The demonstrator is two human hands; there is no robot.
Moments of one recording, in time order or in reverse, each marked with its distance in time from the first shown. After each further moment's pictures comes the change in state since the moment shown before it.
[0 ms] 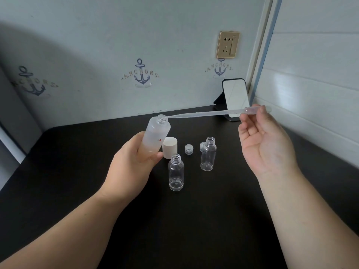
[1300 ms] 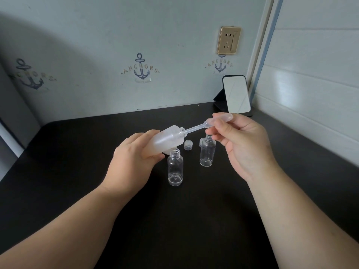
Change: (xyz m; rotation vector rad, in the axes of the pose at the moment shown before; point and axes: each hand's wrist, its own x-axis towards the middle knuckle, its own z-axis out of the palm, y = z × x) left_hand 0.003 -0.011 0.006 0.275 0.029 0.160; right_hand -0.019 0.022 0.014 -0.470 -0.267 -0.013
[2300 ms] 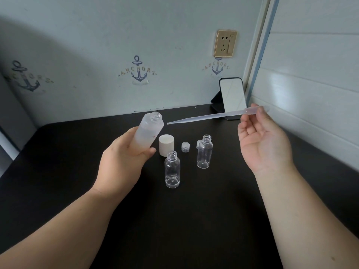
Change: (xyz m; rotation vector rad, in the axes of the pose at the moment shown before) left_hand 0.001 -0.008 -0.004 -0.205 0.068 -0.160; right_hand 0.014 -0.013 -0.033 0.555 0.366 0.079
